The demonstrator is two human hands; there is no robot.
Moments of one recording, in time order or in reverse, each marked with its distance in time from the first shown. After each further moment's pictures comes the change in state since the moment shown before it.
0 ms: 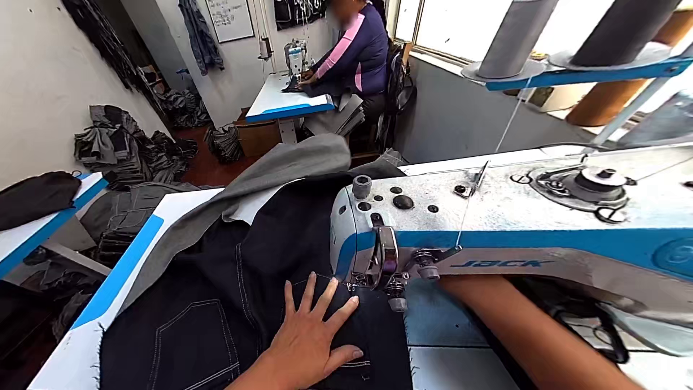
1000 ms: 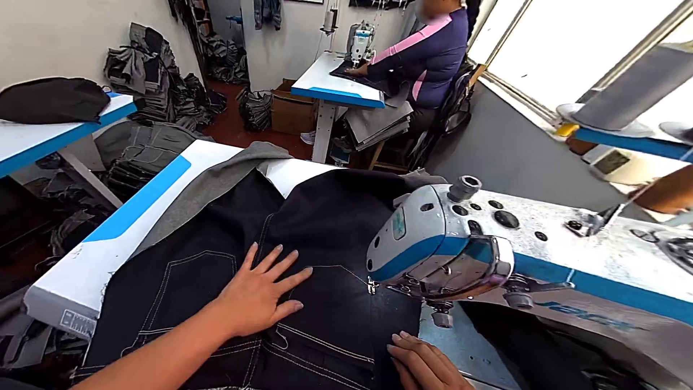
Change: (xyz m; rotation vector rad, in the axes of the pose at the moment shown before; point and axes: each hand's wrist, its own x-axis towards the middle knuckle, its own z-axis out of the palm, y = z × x) left_hand -0.058 -0.087 -0.017 0.039 -0.047 -0.174; right_hand -0.098 -0.009 0.093 0.159 0.250 -0.653
